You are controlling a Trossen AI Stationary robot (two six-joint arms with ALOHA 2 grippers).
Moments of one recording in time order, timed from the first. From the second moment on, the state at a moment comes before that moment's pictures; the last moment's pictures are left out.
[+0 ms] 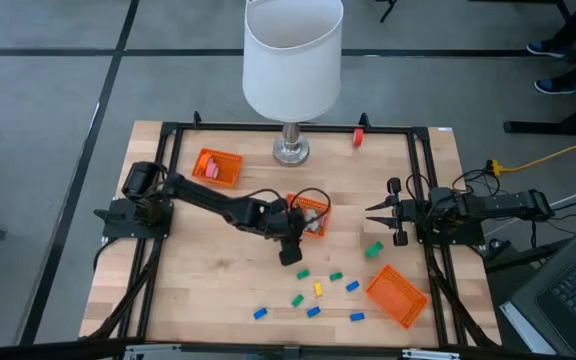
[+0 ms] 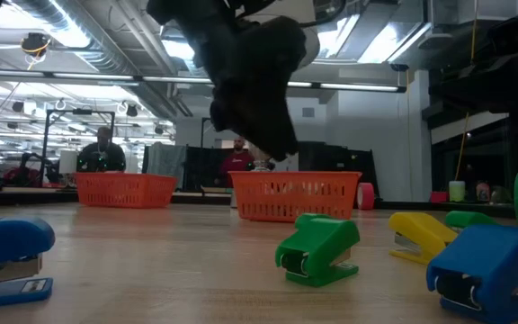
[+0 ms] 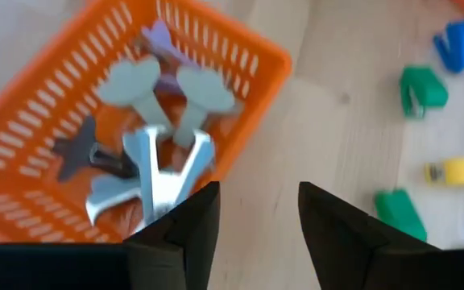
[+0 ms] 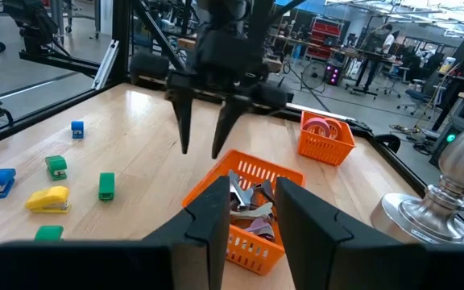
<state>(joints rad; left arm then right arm) -0.16 1.88 1.30 -0.39 -0.18 -0.43 0.12 0.11 0.01 0.01 0.03 -0.19</state>
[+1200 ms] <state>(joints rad) -0.26 1.95 1.30 -0.17 -0.25 -0.25 0.12 0.11 0.01 0.01 0.03 -0.19</state>
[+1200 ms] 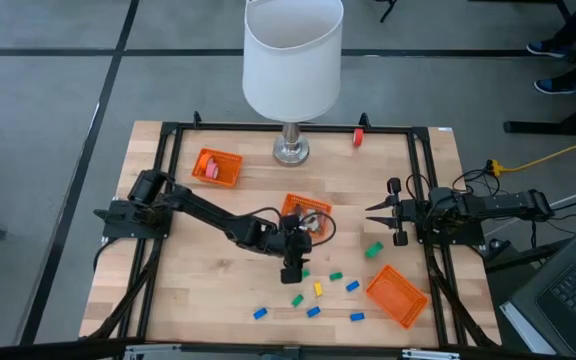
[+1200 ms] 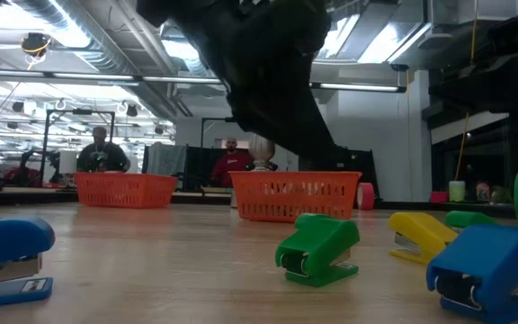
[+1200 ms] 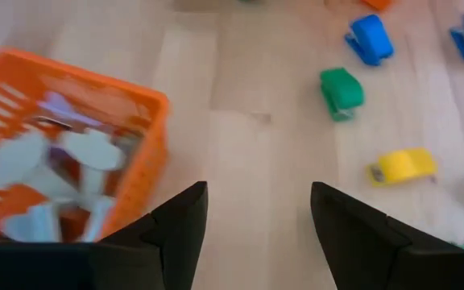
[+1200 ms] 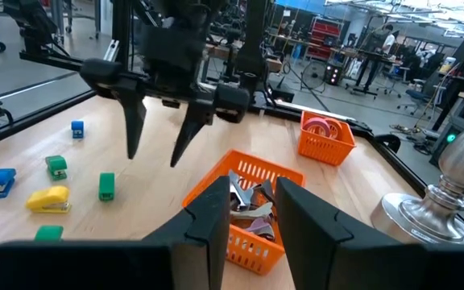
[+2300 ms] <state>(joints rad) -0.16 2.04 1.30 0.00 -0.43 0.13 0.12 0.11 0.01 0.01 0.03 -0.19</state>
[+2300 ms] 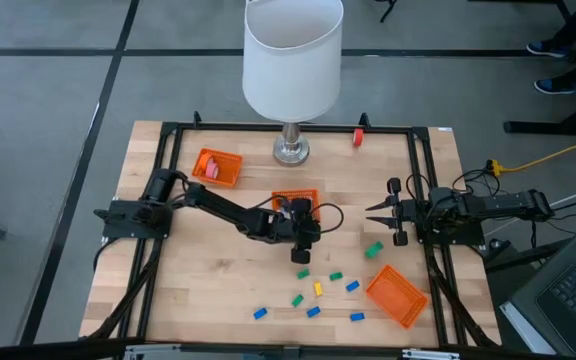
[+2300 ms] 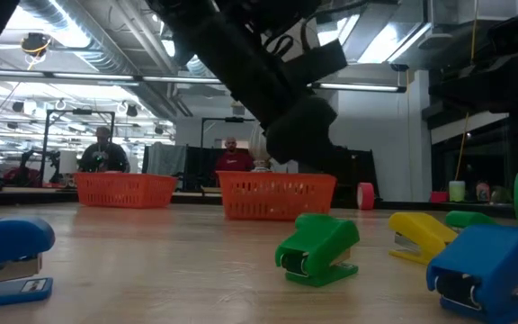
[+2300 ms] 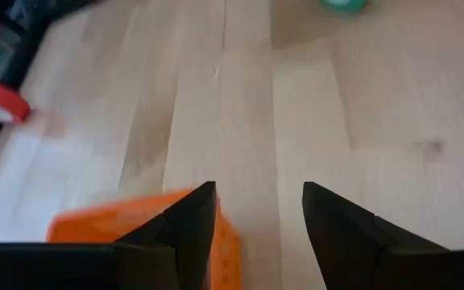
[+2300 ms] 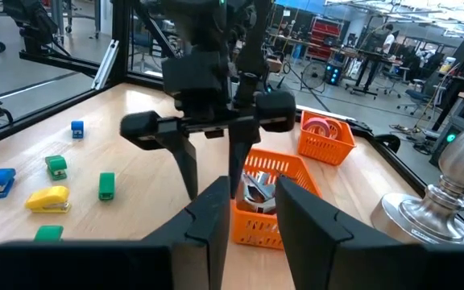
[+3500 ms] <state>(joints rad) -0.07 1.98 1.30 -0.16 -0.37 0.00 0.12 0.11 0.01 0.02 0.03 -0.19</state>
